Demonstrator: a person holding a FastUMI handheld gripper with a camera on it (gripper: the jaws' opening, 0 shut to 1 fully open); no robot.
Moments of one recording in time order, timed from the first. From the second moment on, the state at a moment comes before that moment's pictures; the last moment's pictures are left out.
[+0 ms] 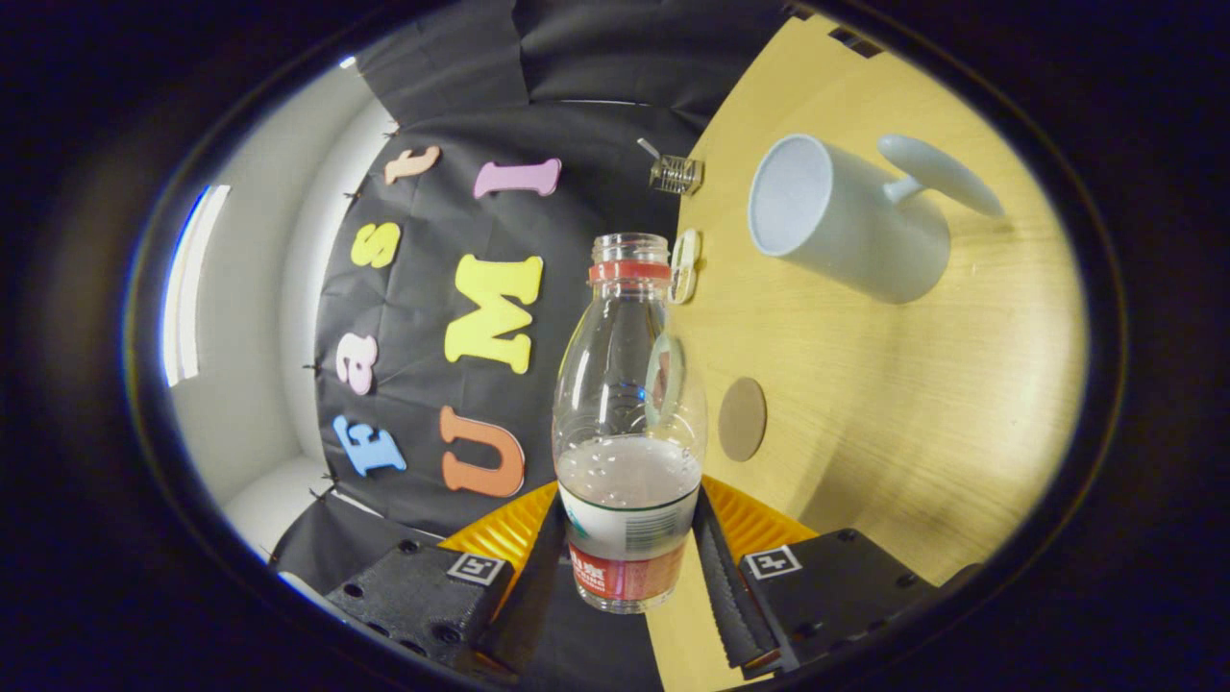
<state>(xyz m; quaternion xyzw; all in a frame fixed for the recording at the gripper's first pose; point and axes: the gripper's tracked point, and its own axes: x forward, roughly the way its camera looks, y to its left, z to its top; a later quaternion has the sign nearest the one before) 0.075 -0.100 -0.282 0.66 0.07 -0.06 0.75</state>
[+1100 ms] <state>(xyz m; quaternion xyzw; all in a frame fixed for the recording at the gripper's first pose) 0.093 -0.119 -0.249 0.77 0.04 -0.10 0.63</state>
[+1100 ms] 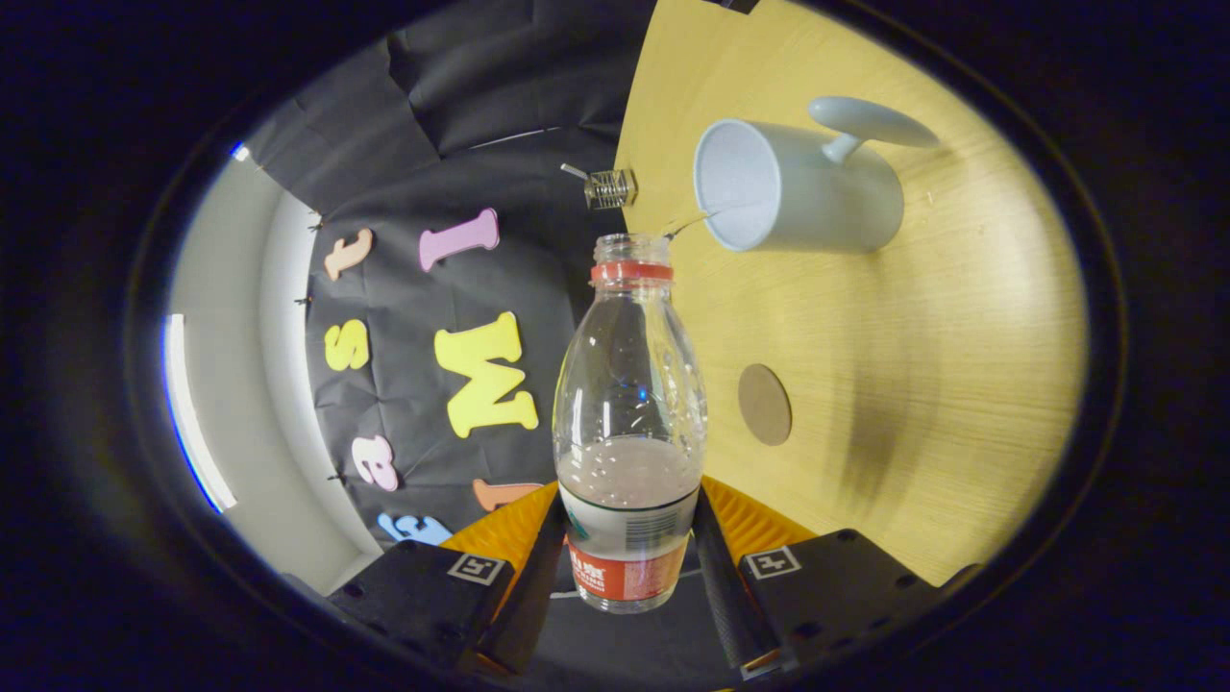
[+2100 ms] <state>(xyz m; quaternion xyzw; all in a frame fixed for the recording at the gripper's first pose) 0.103 -0.119 -0.217 0.80 0.02 -0.09 0.60</state>
